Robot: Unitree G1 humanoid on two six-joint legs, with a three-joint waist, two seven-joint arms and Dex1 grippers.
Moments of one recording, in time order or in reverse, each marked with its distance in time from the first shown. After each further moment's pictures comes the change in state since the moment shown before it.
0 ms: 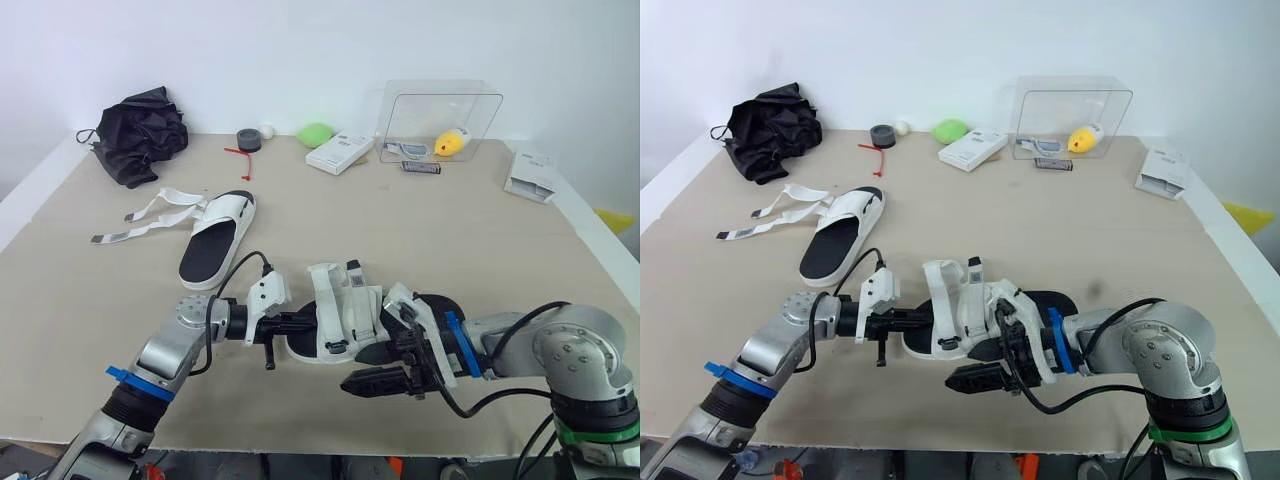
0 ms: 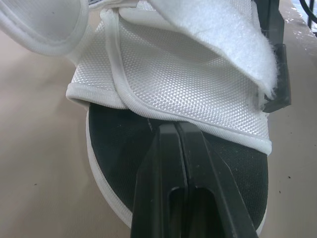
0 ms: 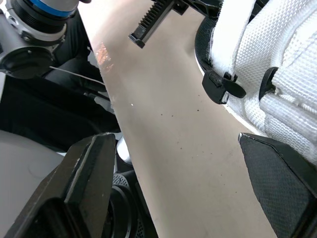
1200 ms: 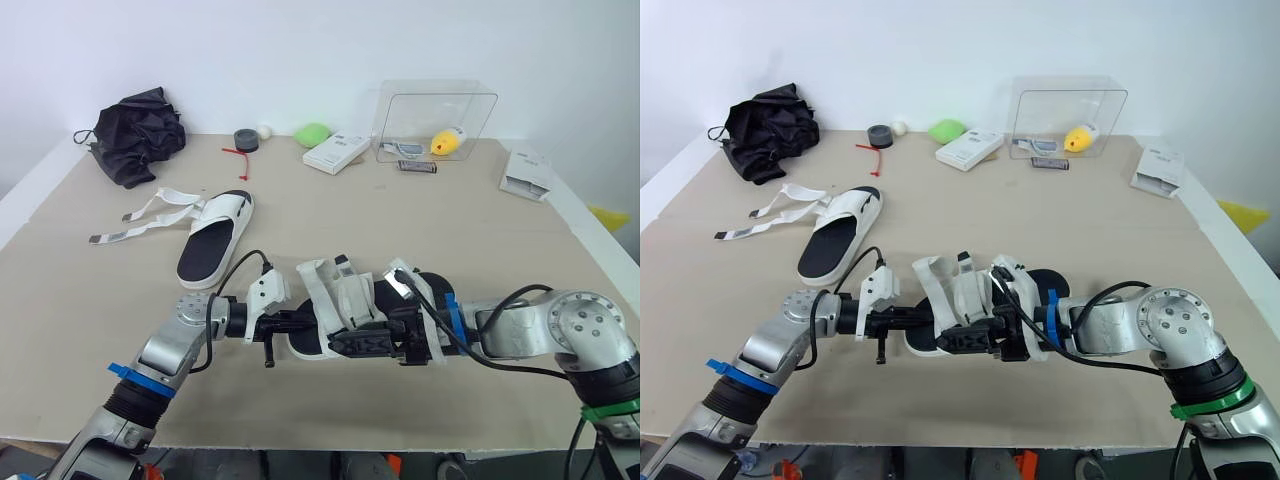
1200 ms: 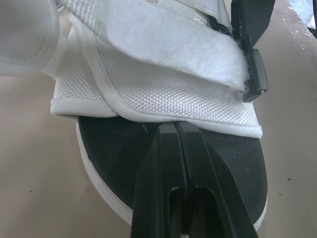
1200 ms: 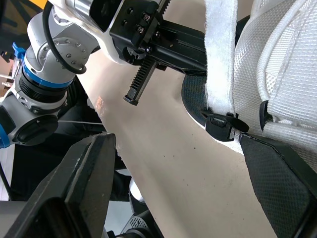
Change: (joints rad) left arm -0.006 -0.005 0.004 0.024 0.003 -0.021 -0.005; right arm -0.096 -0.238 0.257 0.203 0.786 -0.394 -0.656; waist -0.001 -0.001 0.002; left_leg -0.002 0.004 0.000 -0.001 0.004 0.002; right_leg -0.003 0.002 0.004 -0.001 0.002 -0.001
